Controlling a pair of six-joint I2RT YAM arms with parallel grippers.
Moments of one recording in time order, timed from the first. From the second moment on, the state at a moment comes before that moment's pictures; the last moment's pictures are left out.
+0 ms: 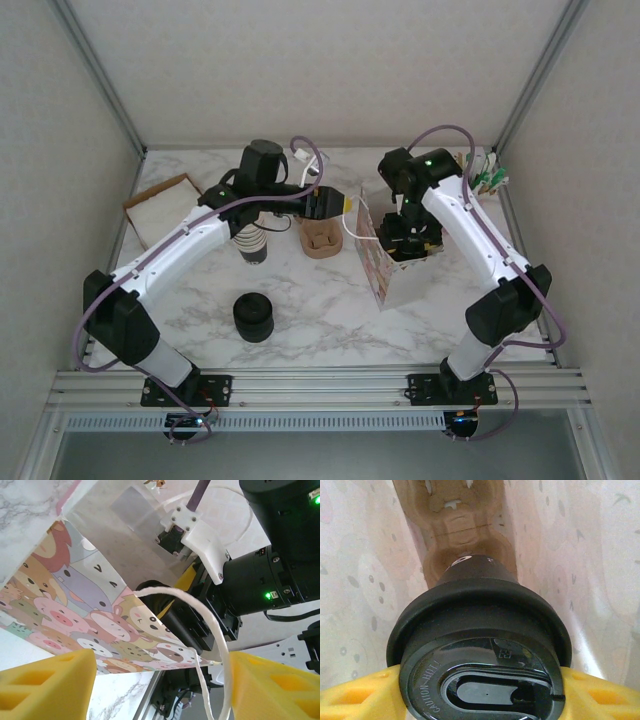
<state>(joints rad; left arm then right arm) -0.55 1.57 1.46 -0.38 0.77 -0.56 0.50 1.67 1.80 -1.69 0.08 0.37</state>
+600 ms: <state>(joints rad) -0.54 1.59 1.46 -0.34 0.65 -0.58 0.48 1.69 1.76 -1.69 0.08 0.33</state>
